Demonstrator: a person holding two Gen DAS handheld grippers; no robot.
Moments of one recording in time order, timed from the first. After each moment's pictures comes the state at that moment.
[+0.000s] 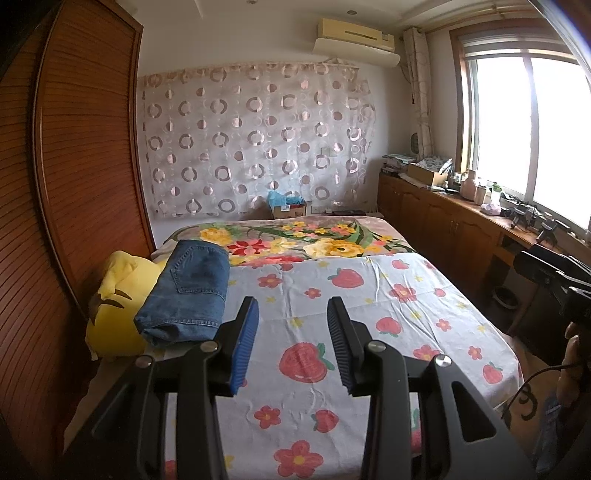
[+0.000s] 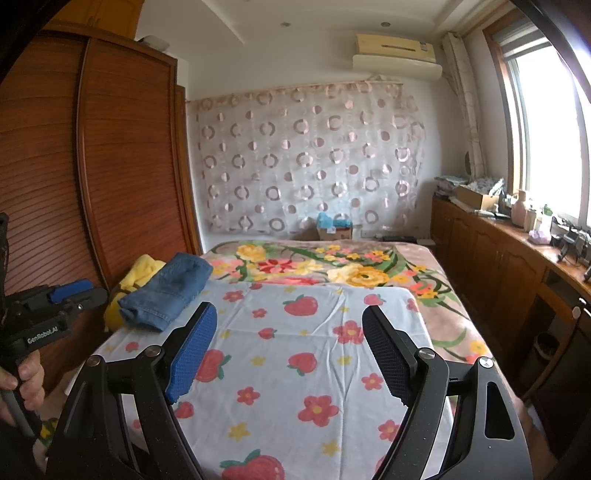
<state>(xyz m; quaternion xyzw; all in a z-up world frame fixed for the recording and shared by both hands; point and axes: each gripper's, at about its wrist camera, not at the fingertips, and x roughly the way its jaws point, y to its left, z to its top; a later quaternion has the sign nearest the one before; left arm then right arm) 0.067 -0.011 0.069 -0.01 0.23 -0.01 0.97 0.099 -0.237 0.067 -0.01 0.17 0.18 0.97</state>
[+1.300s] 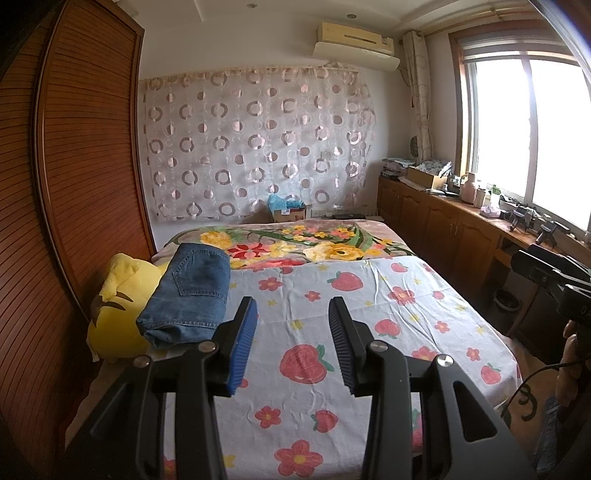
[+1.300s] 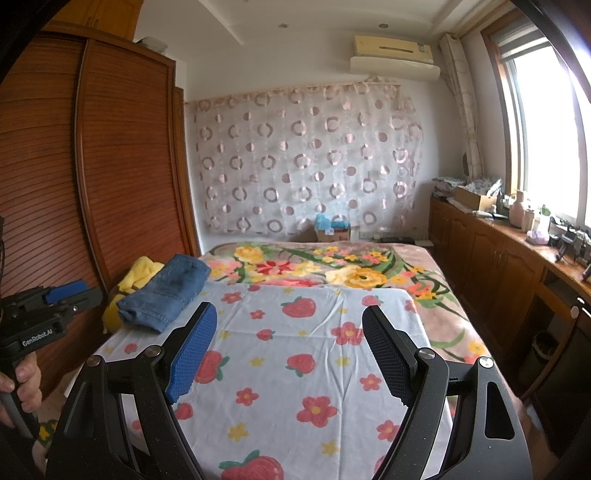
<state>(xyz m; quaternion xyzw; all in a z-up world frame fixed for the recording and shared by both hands) 0.067 -0.007 0.068 -0.01 0.22 -0.01 0.97 0.098 -0.239 0.067 -0.01 0.17 0.18 0.97</state>
